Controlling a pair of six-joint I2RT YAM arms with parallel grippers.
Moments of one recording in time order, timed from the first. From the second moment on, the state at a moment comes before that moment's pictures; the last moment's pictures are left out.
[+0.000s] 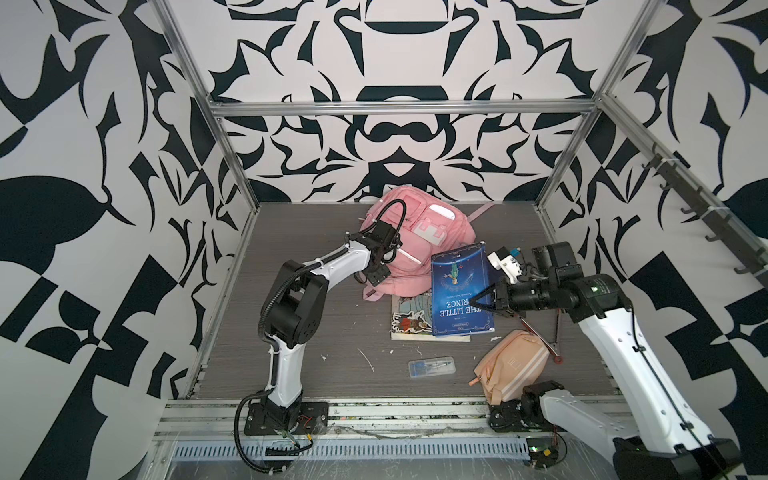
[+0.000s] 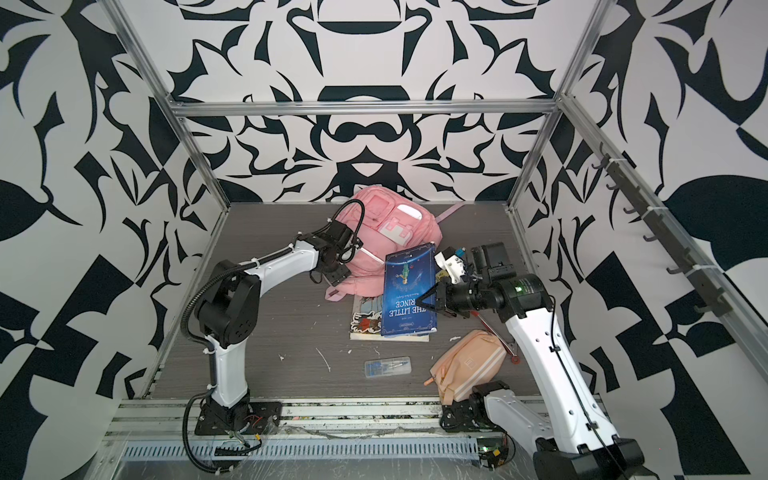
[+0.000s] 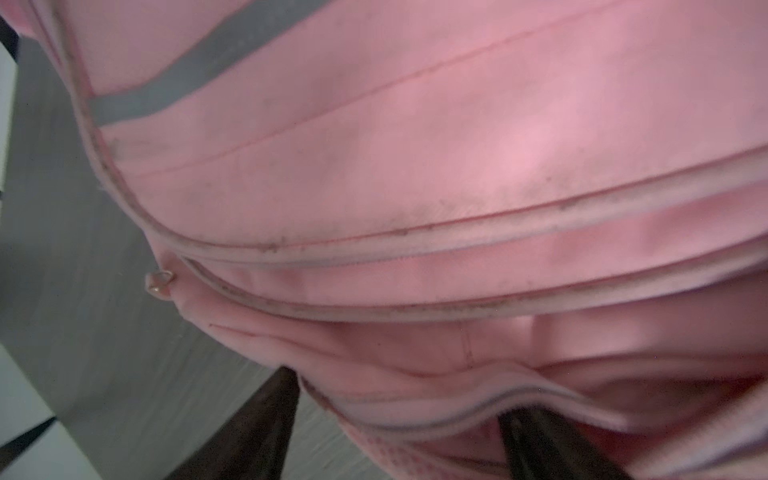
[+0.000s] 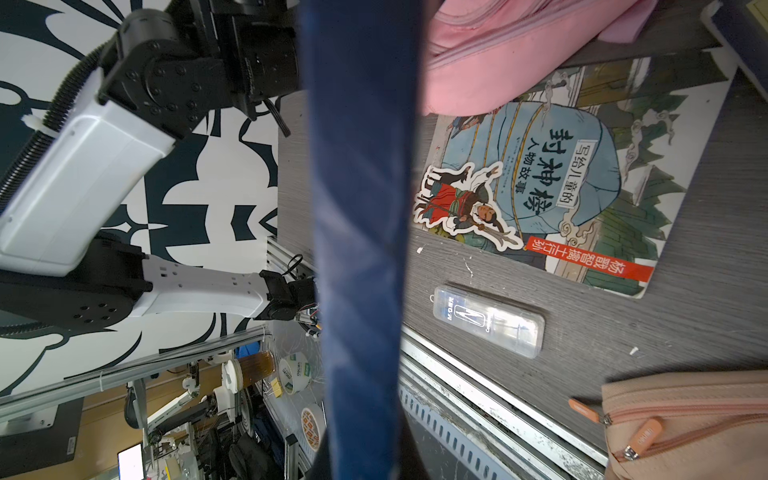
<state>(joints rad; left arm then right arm) -0.60 2.00 1.50 -0.68 -0.26 0.39 0.20 1.00 1.15 -1.15 -0.80 0.44</state>
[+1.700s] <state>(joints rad) -0.65 1.80 2.07 -1.28 -0.01 -0.43 0.18 1.13 0.95 -0.81 -0.91 0.50</state>
